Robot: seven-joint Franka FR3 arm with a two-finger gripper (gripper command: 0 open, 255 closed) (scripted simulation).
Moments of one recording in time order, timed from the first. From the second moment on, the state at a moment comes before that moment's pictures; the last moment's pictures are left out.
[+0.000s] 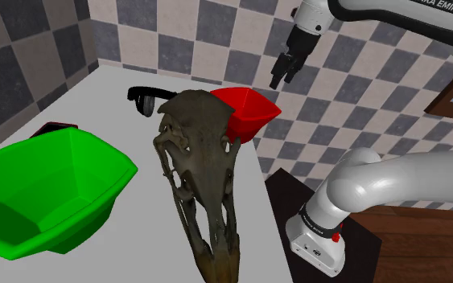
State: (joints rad) arm 0.02 -0.83 0.01 -2.32 -0.04 1.61 -0.02
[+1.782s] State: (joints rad) arm 0.02 -0.06 0.39 -1.86 -0.01 1.88 0.68
